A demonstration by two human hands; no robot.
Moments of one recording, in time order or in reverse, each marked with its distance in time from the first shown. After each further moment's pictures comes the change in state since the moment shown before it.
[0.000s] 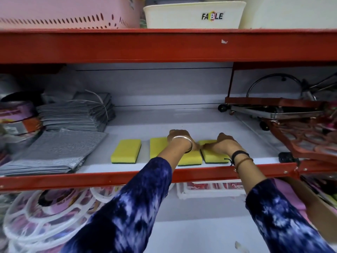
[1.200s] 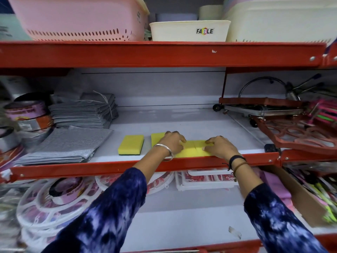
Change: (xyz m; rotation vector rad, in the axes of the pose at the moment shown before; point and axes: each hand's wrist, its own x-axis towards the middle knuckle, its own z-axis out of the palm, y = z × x) left_hand -0.032 -0.055 0.014 -0.080 0.067 0.389; right_hand -0.054 0.014 0.008 -0.076 0.042 -0.177
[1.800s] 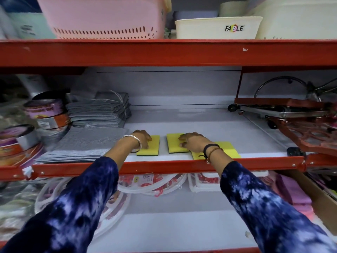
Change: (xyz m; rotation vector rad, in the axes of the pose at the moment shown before) left_hand -0.033 -0.135 -0.055 0.221 -0.205 -0.334; right_hand 0.032 -0.114 0.046 -0.263 -0.193 -0.365
